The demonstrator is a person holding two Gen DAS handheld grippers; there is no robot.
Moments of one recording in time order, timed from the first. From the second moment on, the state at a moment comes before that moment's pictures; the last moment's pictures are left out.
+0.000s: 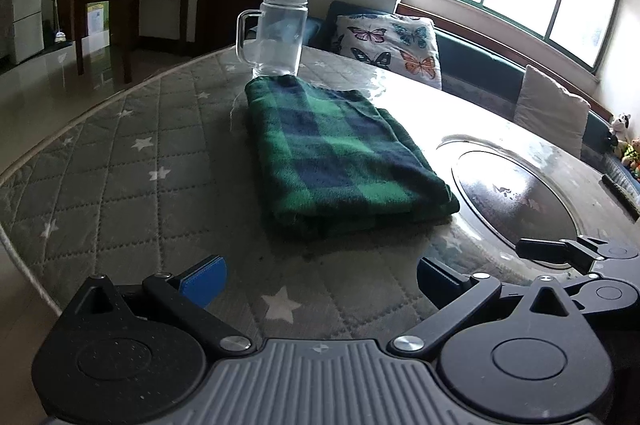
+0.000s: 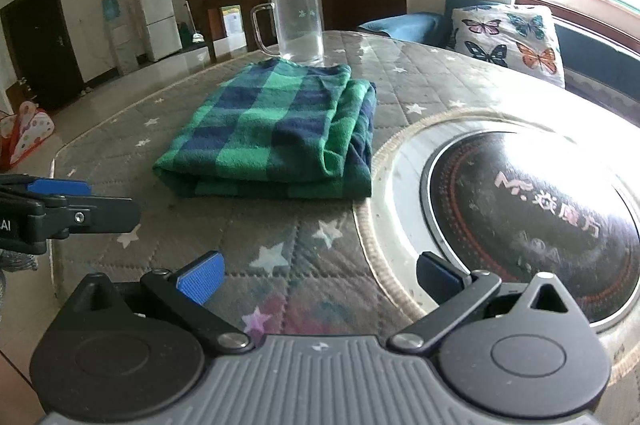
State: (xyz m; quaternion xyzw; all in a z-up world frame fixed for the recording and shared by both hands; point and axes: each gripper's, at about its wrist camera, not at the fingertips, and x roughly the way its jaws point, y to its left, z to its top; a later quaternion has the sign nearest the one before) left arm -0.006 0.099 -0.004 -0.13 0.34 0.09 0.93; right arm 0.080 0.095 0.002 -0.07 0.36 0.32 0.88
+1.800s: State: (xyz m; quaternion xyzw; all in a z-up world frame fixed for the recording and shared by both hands) left arm -0.016 0.063 -0.010 -0.08 0.36 0.12 0.92; right arm 0.057 0.086 -0.005 -0.07 0.36 0.30 0.88
